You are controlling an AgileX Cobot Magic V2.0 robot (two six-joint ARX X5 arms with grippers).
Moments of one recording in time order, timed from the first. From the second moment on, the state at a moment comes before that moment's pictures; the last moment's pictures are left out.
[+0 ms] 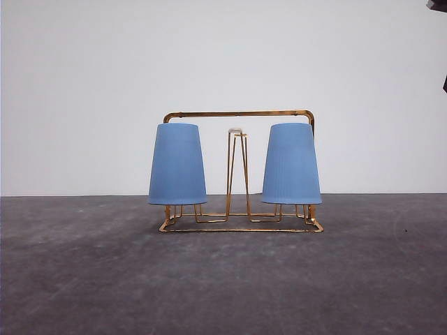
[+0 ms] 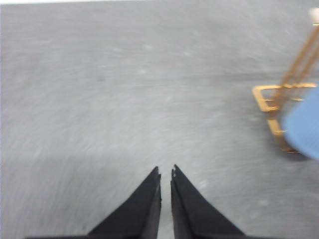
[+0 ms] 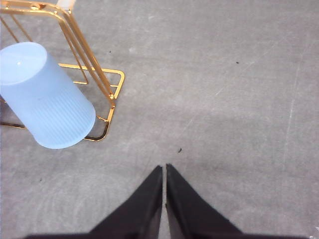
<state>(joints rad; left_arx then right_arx) -0.02 0.75 0.54 -0.24 0.04 0.01 0.04 1.00 0.86 -0.50 -0.18 0.03</state>
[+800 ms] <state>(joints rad) 0.04 0.00 0.05 -0.24 0.04 -0.07 0.04 1.00 0.86 -0.50 -0.18 0.03</state>
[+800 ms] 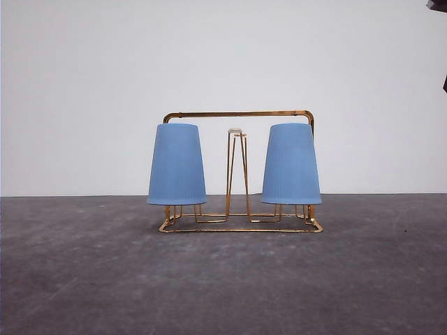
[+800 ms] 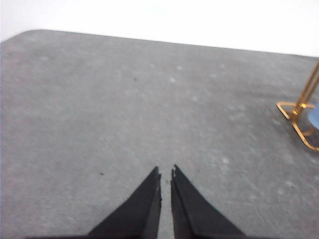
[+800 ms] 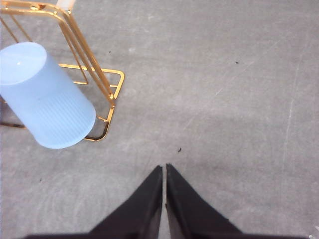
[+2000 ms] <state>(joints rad) -0.01 0.00 0.05 -0.24 0.02 -0.06 0.00 0.72 0.59 -0.31 0.00 -0.03</state>
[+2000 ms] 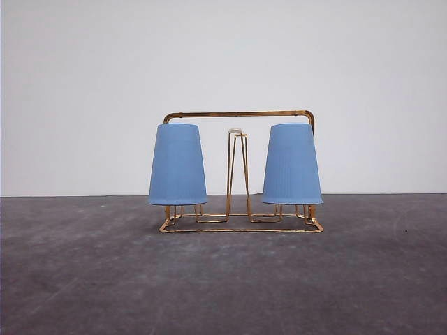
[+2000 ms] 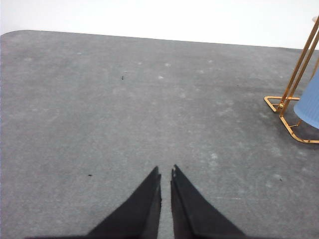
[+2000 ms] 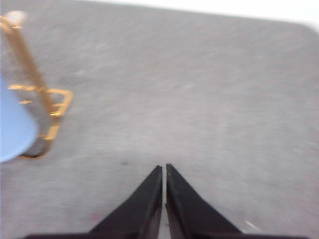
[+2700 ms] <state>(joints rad) -0.01 0.00 0.05 -0.24 0.02 -0.05 -0.01 0.00 0.03 -0.20 0.03 -0.03</state>
